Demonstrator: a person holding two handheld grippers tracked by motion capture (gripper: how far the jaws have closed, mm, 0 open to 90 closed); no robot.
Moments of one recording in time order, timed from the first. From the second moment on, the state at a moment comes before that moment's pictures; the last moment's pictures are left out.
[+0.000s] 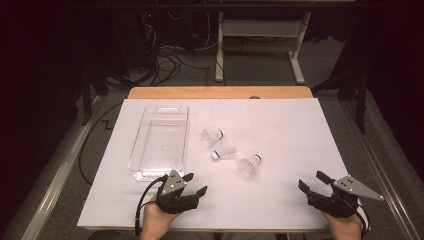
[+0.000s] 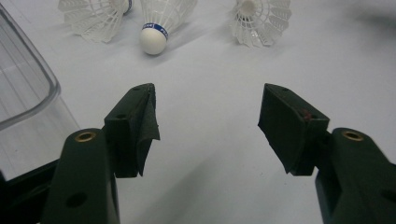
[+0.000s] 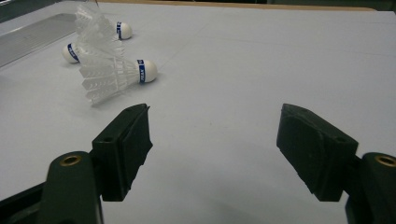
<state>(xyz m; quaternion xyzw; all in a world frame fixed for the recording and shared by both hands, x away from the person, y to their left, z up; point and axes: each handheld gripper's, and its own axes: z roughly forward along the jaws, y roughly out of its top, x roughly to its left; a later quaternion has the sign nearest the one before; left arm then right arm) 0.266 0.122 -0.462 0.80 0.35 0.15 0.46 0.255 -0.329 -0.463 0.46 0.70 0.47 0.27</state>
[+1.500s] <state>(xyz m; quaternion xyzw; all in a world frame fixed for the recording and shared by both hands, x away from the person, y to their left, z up) 0.296 0.092 -0.438 0.81 0.40 0.13 0.41 0.255 -0.328 -0.462 0.46 0.70 0.47 0.27</state>
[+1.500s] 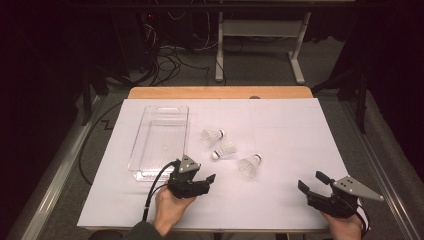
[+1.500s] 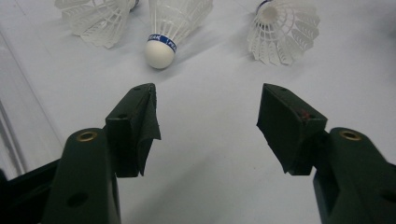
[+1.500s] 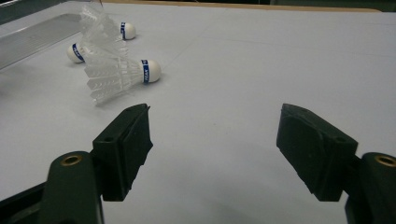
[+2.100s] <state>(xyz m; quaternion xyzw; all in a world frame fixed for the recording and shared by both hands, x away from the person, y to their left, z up) 0.317 0.088 -0.415 0.80 0.41 0.13 0.42 0.254 -0.328 -0.462 0.46 0.70 0.47 0.27</state>
